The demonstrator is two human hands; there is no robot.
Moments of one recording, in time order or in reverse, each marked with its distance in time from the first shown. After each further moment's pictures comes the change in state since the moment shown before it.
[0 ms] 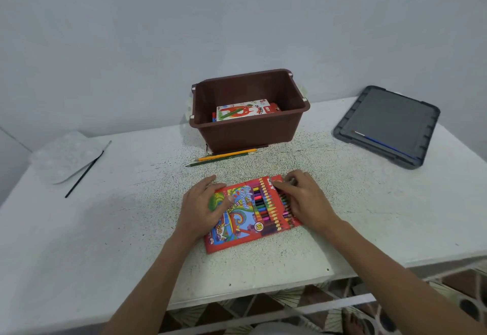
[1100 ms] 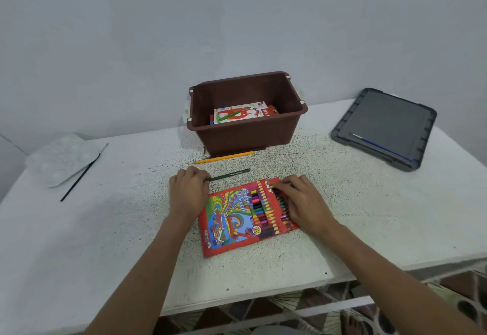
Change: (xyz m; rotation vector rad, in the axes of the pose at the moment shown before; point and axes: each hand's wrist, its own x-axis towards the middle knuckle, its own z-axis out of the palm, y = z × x) left_hand 0.040 0.000 -0.019 0.351 0.133 -0.010; right_hand 0.000 -0.003 -0.002 -0.001 -0.016 -0.008
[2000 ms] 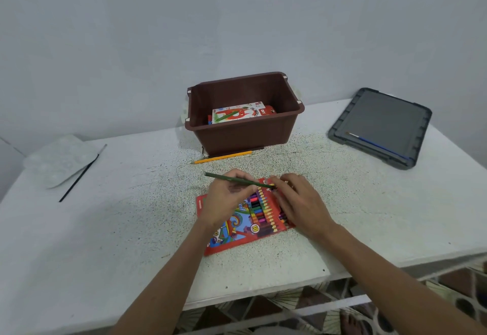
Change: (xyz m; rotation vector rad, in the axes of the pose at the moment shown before) left_hand -0.023 0.087 -0.028 -1.199 -0.283 -0.098; right_hand -0.007 -0.010 -0.001 -0.034 0.208 -0.097
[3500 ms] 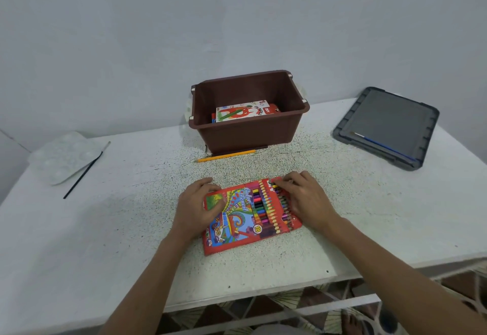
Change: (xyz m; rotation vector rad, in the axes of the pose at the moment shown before) left_hand -0.010 -0.074 -0.071 0.803 0.175 0.106; right_hand 0.009 0.023 0.011 -0.111 -0.187 0.044
